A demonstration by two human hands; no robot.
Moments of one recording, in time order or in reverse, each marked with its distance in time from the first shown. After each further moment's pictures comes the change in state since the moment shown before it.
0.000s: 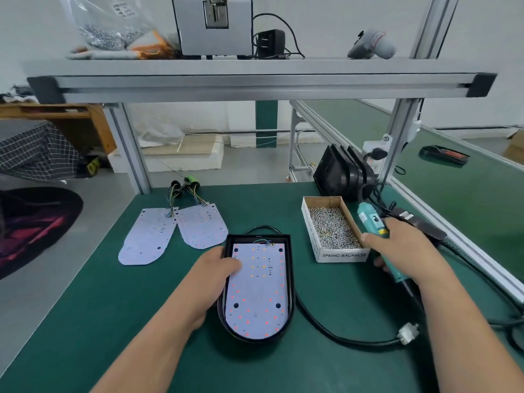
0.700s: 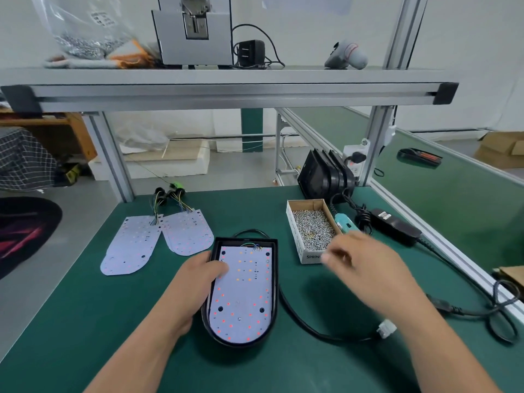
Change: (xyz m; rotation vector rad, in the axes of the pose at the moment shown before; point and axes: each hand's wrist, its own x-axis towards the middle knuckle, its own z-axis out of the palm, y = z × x) left_hand 0.004 -0.002 0.002 -0.043 0.026 0.020; right_hand -0.071 -0.030 0.008 -0.319 0.061 -0.460
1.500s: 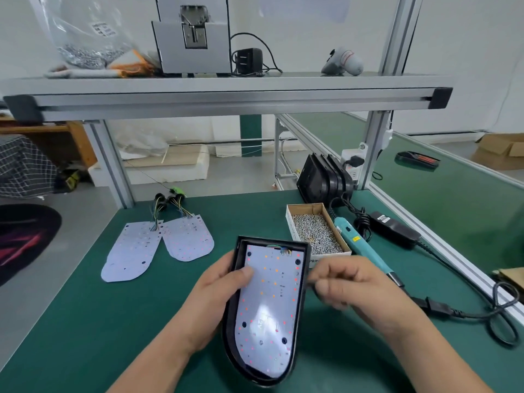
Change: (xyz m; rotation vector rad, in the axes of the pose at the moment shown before) left_hand -0.011 -0.011 0.021 -0.232 -0.256 0.222; right_hand -0.013 -0.013 0.015 1.216 -0.335 -0.049
